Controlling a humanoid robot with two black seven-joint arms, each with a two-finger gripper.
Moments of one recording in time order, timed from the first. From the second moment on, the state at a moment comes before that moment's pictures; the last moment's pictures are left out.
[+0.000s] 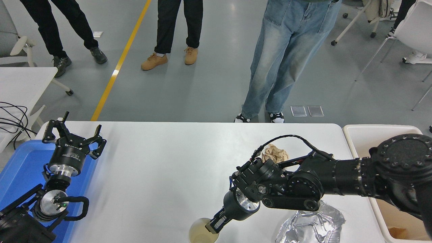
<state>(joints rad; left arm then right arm) -0.36 0.44 -0.96 -0.74 -0.07 -0.48 -0.54 1.23 0.00 -0.39 1.09 -1.25 0.38 0.16</state>
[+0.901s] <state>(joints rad) -0.36 0.44 -0.96 -0.74 -0.07 -0.48 -0.54 1.60 -0.05 -0.36 1.23 -1.22 0.45 0.25</state>
